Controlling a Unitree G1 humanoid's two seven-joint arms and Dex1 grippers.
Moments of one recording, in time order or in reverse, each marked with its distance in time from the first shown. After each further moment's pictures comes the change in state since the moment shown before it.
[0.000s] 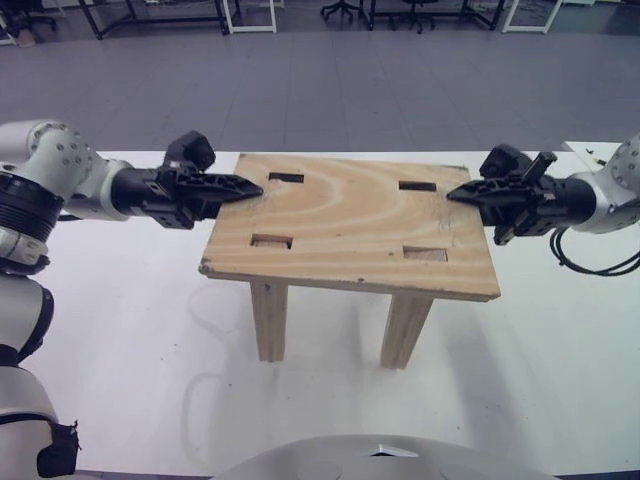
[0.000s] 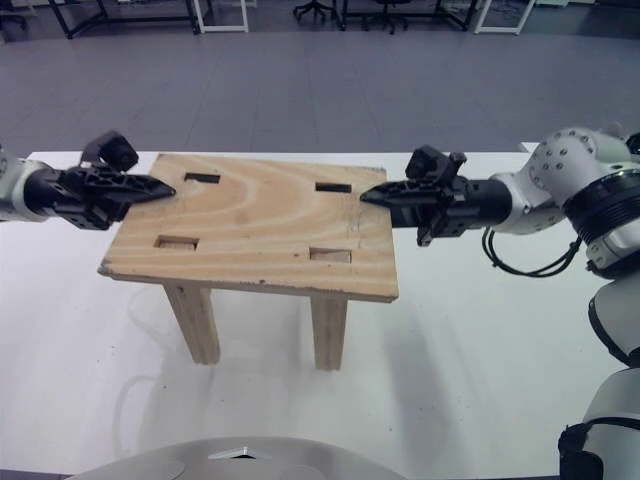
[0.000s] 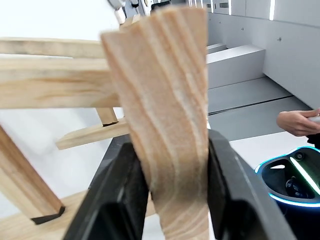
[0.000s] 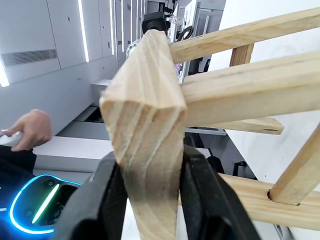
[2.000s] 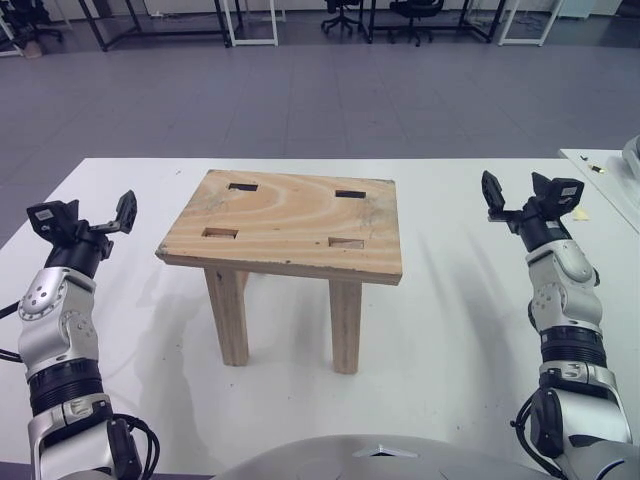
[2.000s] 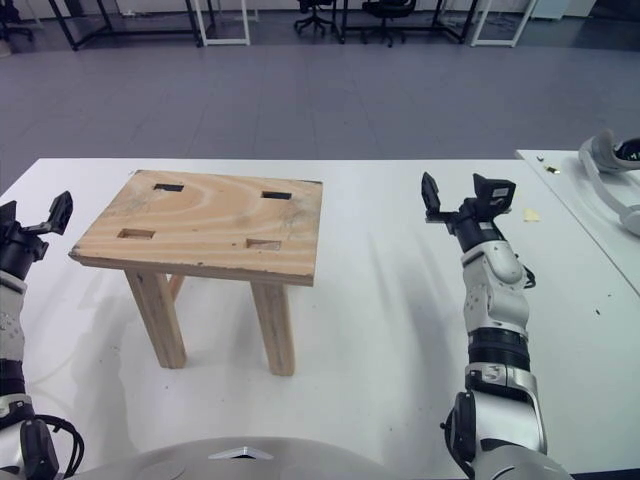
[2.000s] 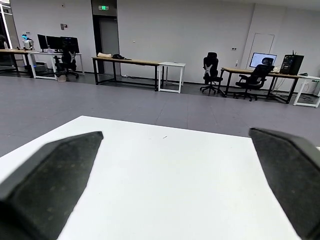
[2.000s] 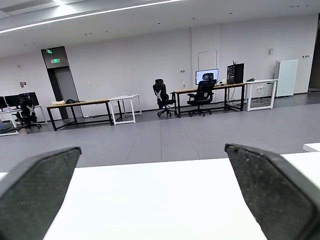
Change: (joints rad) left arm 0.902 -0.505 1.205 -0.265 0.904 -1.480 1.030; right arm 0.789 0.685 -1.275 -0.170 -1.284 -1.646 -0.991
